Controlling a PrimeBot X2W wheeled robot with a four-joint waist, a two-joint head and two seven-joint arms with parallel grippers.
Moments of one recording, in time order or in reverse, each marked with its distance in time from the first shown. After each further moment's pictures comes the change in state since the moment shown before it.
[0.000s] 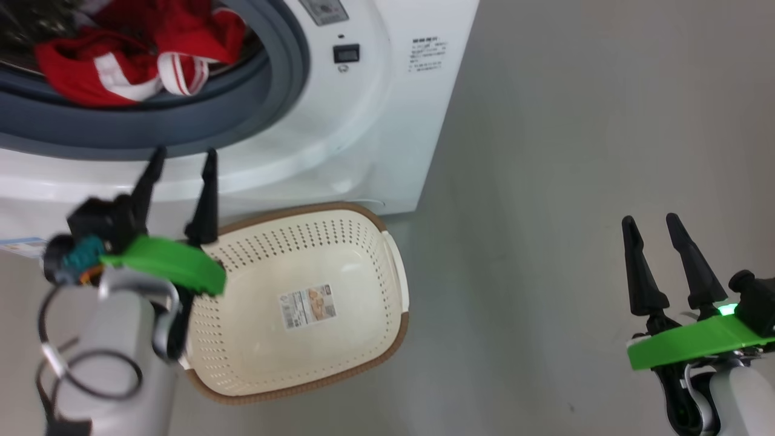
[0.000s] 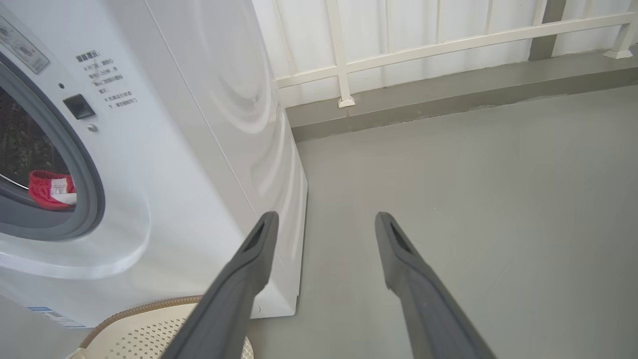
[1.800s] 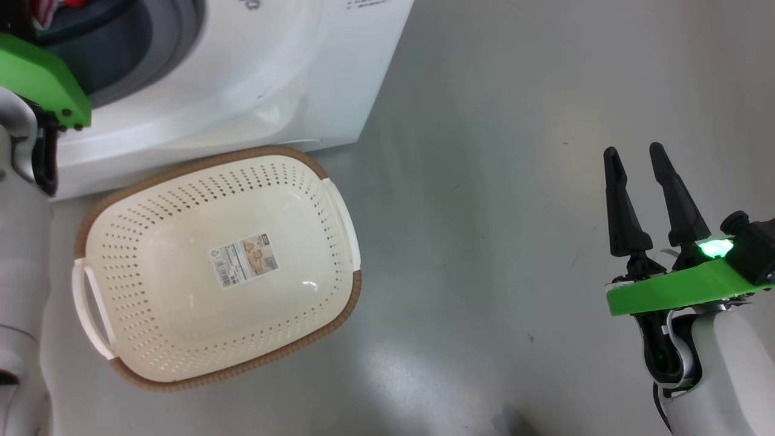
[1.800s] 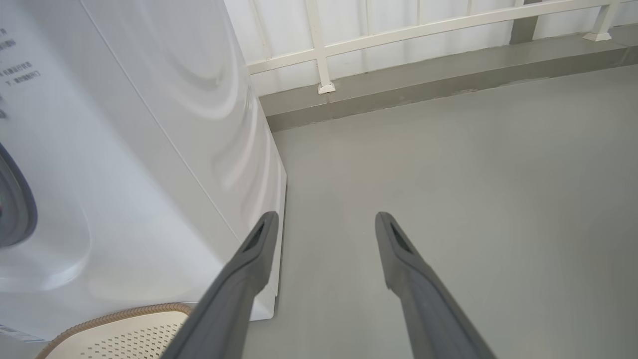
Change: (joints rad) left arm -0.671 0.133 -0.045 0.678 0.025 0.051 0.016; right arm -0.152 0.043 0.036 -0.029 0.010 0.000 0.000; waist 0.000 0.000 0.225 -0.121
